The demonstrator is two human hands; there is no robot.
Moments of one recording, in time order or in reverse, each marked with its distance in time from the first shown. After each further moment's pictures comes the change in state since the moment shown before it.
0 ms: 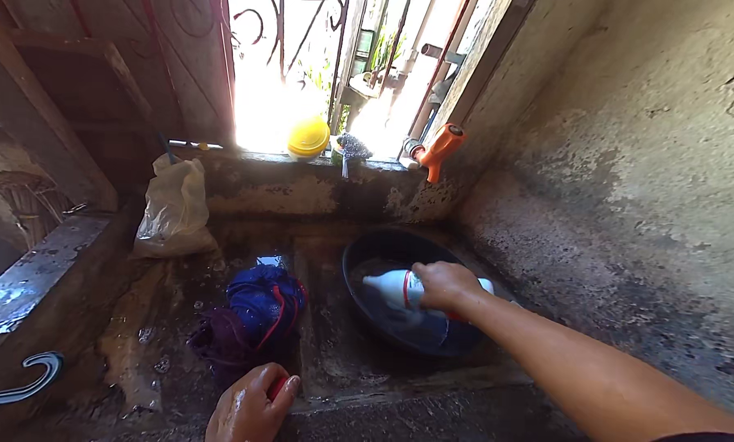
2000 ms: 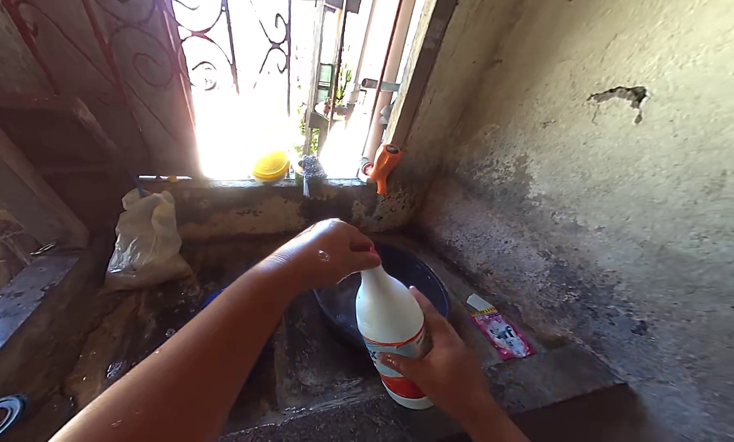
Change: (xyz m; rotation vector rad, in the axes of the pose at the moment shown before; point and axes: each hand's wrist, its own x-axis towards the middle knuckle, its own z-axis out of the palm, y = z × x) left_hand 0.130 0.246 -0.125 0.056 -0.402 0.557; right_hand -0.152 -0.028 0.065 0.985 0.755 -0.012
